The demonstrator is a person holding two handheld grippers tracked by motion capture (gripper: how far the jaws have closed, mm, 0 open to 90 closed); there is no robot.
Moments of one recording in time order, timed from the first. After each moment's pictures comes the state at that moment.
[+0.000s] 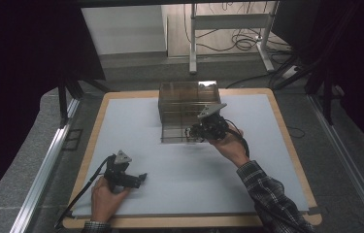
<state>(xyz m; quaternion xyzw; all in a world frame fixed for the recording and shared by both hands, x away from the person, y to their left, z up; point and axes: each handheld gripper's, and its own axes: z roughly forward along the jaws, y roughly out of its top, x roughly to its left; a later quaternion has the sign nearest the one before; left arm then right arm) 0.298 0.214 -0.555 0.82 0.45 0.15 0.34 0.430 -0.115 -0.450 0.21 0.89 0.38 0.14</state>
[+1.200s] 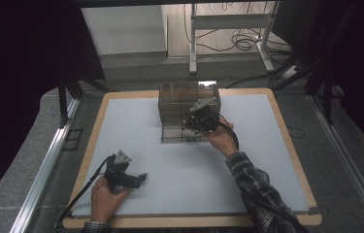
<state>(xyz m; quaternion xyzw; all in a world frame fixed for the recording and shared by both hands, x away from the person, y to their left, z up) 0.298 0.214 -0.555 0.82 0.45 0.15 0.34 0.469 -0.092 -0.468 0.23 0.88 0.38 0.17</state>
